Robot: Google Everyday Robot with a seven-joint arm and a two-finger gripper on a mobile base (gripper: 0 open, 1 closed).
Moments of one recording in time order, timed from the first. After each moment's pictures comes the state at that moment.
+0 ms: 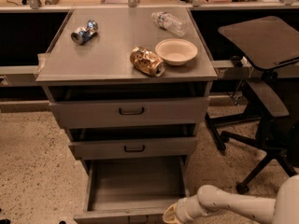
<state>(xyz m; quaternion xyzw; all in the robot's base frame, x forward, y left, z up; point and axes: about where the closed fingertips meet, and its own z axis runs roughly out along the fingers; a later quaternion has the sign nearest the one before) 0.399 -0.099 0.231 -0.64 0.68 0.25 0.23</state>
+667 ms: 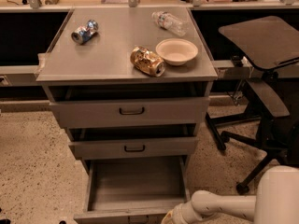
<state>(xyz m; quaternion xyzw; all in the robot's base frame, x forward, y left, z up) 0.381 -0.094 0.193 -0.64 0.70 0.25 0.20</state>
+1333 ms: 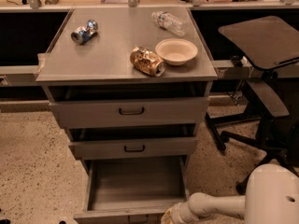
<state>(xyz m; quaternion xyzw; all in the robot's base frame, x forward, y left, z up) 0.407 -0.095 0.159 -0.64 0.71 0.21 0.21</state>
